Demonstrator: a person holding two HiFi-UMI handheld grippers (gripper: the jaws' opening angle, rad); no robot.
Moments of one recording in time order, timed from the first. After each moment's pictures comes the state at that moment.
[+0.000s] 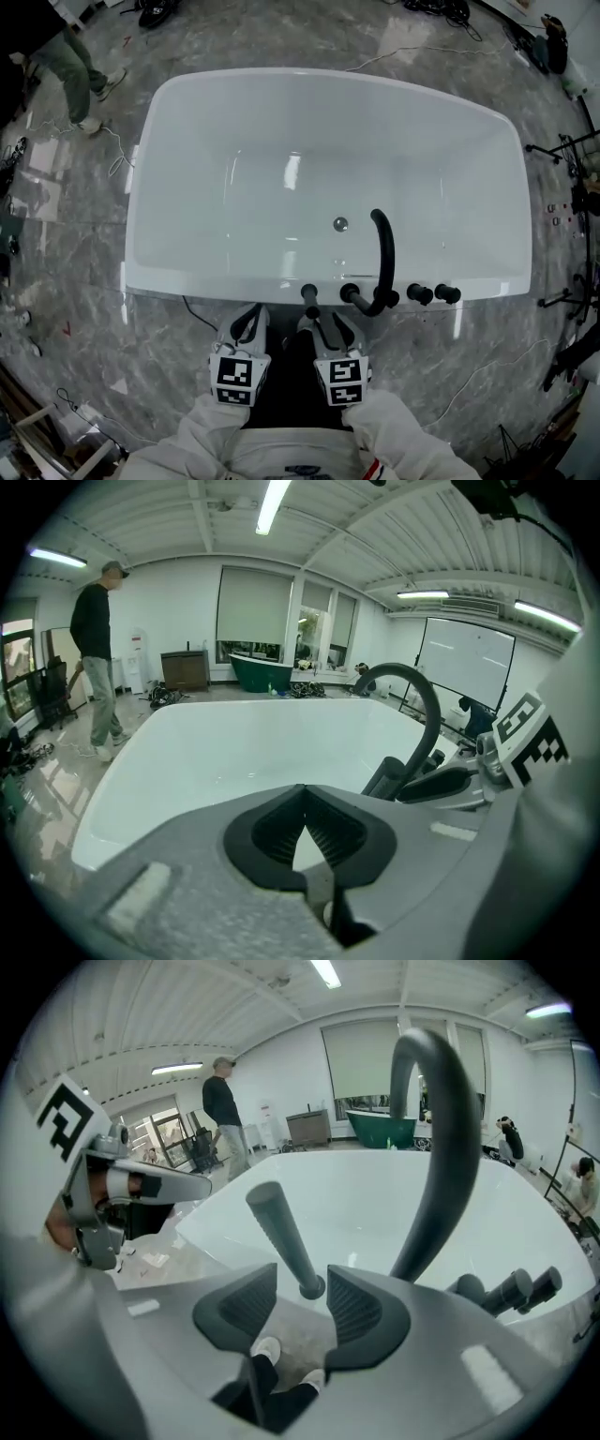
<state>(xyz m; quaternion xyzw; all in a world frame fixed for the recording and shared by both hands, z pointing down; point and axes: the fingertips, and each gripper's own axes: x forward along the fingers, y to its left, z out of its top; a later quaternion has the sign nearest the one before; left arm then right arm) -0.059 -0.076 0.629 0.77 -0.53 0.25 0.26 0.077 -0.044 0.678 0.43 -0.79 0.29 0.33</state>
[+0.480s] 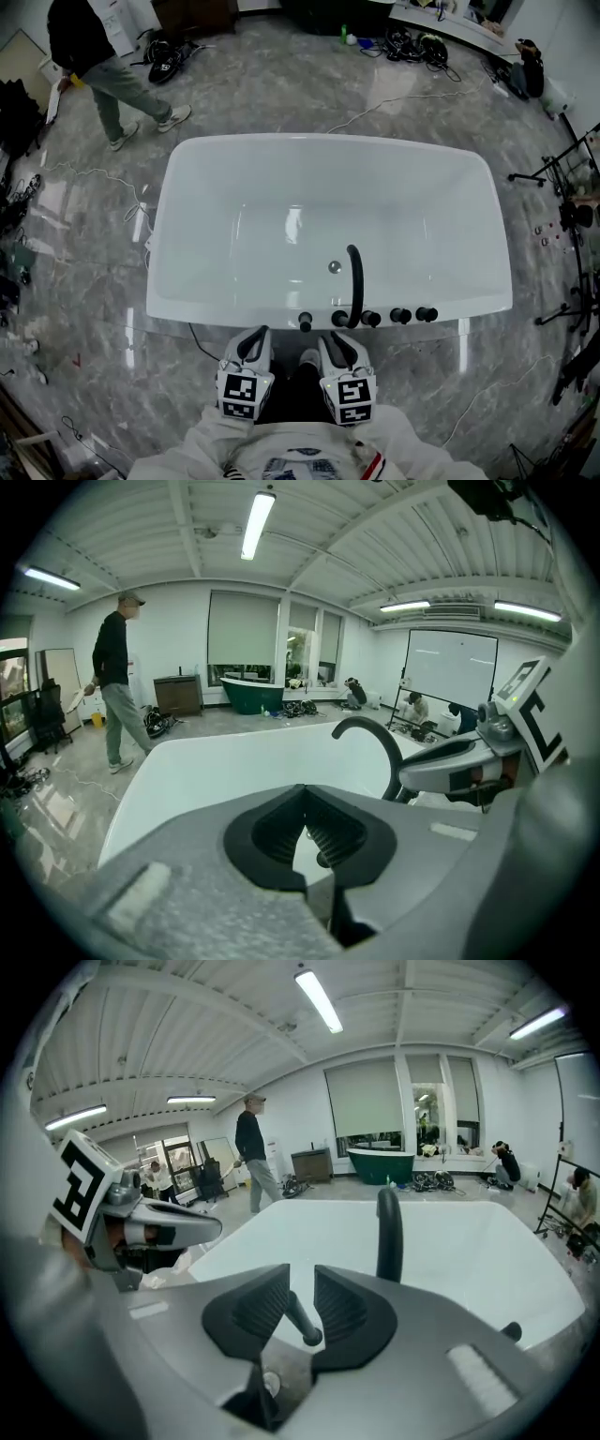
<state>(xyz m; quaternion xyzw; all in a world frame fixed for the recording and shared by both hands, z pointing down) -0.042 -0.079 0.536 0.80 -0.52 0.23 0.21 0.090 -0.066 0.548 0.46 -0.82 0.23 0.24</state>
